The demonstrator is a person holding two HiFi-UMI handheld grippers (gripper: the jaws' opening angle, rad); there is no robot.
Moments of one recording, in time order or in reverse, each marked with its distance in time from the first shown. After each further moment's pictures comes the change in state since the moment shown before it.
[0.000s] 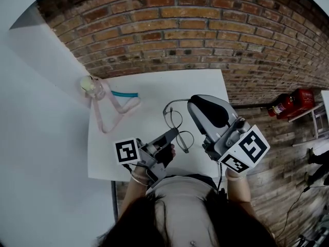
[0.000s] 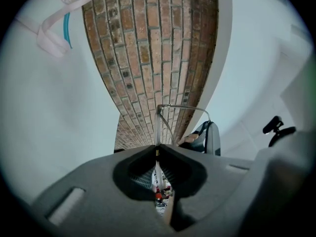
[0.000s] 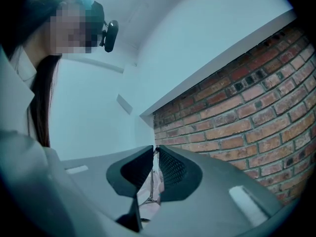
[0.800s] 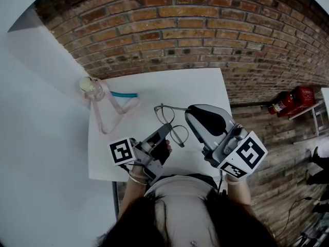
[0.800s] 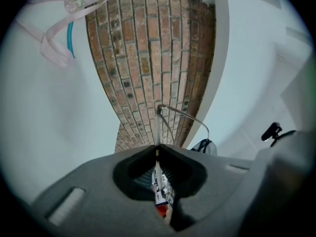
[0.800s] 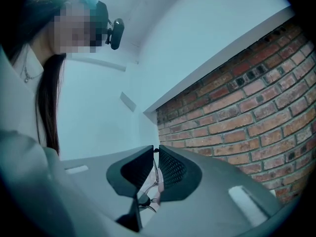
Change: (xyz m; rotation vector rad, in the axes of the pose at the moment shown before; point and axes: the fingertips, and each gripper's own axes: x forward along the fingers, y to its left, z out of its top) left arm -0.009 -0.003 0.021 0.003 -0.100 0.006; right arm -0.011 0.015 -0.015 0.011 0.028 0.035
